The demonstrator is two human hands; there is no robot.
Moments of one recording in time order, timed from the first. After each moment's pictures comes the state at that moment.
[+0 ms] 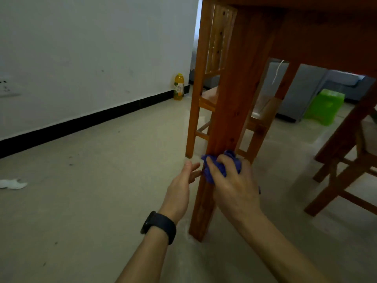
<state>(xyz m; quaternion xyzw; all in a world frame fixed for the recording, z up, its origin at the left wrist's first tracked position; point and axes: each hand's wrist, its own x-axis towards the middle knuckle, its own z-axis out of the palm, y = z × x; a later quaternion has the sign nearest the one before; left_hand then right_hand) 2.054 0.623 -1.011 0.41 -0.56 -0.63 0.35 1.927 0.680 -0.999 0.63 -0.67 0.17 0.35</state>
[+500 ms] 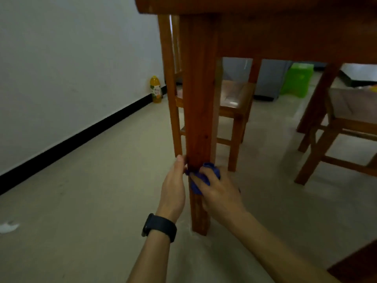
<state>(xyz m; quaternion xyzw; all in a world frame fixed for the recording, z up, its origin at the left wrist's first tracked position) 2.043 0.626 -0.989 0.37 -0.61 -0.59 0.38 1.921 0.682 -1.047 0.65 -0.67 0.20 0.28</state>
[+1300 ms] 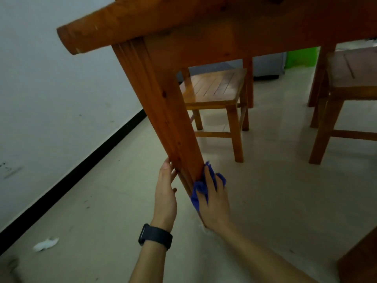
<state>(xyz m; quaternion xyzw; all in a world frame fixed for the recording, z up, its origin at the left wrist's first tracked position) 2.021 0.655 -0.968 0.43 -0.62 -0.52 0.39 1.926 0.682 -1.091 0.45 -0.74 0.47 -0.14</state>
